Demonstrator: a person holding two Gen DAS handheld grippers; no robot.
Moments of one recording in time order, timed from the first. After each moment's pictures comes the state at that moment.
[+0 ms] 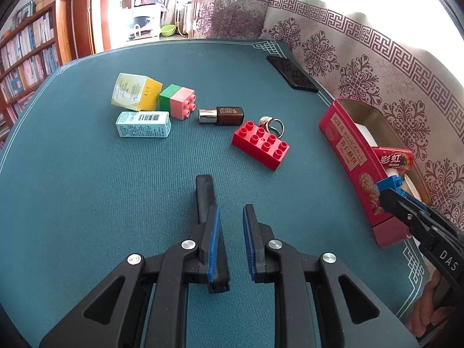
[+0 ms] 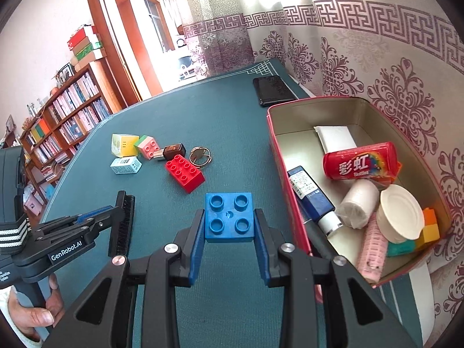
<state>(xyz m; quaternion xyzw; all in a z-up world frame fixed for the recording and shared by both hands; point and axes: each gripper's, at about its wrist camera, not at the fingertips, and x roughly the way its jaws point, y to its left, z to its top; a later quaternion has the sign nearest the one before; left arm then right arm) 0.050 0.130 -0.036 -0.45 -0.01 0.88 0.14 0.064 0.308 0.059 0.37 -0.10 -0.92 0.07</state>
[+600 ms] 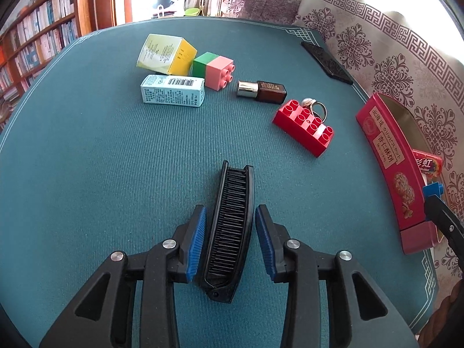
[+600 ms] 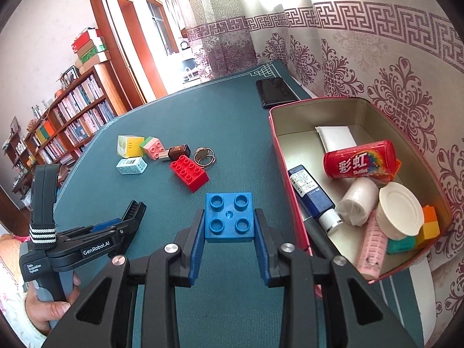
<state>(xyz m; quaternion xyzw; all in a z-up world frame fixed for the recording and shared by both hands) 0.041 0.111 -0.063 -0.48 -0.03 0.87 0.10 0.070 0.308 0.060 0.37 -0.10 -0.92 0.08</state>
